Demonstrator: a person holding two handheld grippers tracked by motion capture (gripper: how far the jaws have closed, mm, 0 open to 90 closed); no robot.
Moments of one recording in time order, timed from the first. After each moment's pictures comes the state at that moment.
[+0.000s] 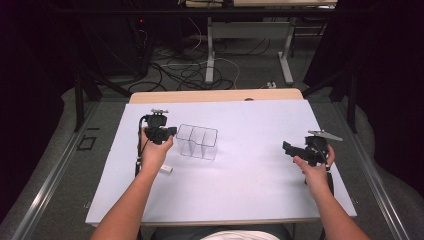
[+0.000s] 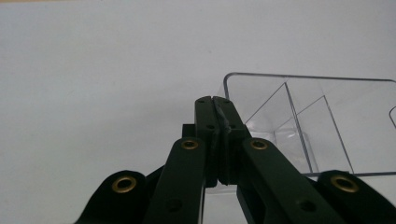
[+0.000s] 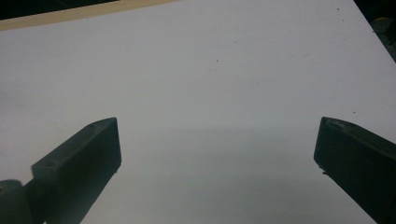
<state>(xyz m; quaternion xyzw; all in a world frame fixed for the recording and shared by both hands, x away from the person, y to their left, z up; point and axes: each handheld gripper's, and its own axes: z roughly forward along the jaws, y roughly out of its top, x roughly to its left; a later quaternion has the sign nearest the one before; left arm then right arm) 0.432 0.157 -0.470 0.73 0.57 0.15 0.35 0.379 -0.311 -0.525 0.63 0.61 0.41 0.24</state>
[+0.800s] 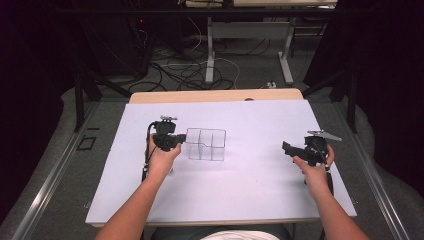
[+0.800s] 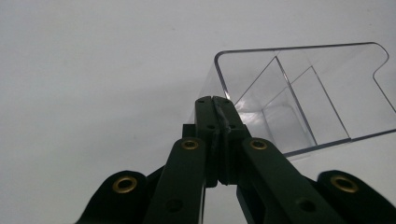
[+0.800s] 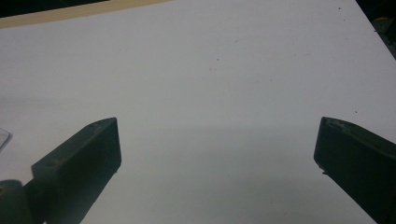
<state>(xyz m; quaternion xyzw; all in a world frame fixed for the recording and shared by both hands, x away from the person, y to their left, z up) 0.413 0.131 -0.477 0.75 0.55 0.11 0.35 0.380 -0.311 -0.526 0.63 0.62 0.40 0.25</state>
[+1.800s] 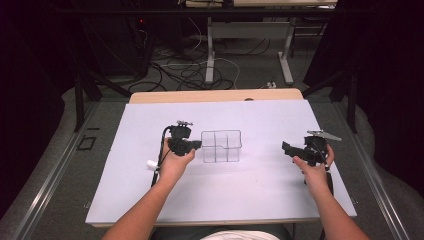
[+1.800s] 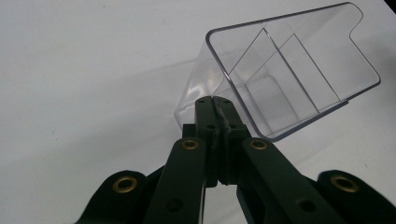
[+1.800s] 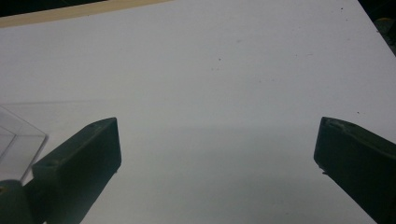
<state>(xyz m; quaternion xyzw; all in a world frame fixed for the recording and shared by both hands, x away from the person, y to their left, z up) 0.405 0.097 -0.484 0.77 0.53 0.07 0.36 0.380 -0.310 -0.526 0.63 0.62 0.40 0.24</state>
